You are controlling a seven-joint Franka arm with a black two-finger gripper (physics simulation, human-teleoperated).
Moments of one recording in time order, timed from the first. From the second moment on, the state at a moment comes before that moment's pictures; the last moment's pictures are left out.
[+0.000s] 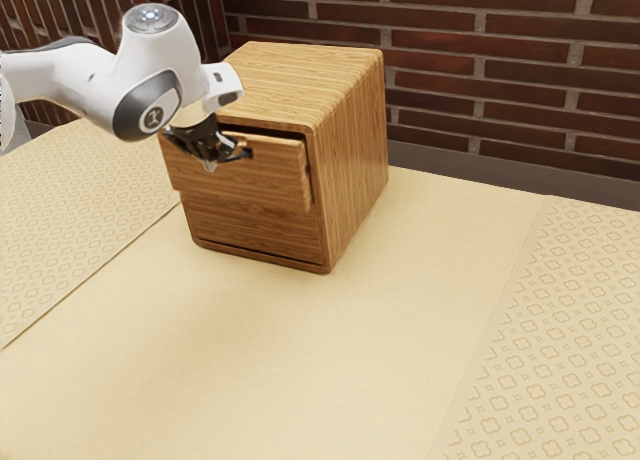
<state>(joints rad) -0.01 0.08 0.05 -1.87 0.29 2.31 -0.25</state>
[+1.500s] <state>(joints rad) -0.20 -0.13 0.06 -1.81 0.26 1.88 -0.23</state>
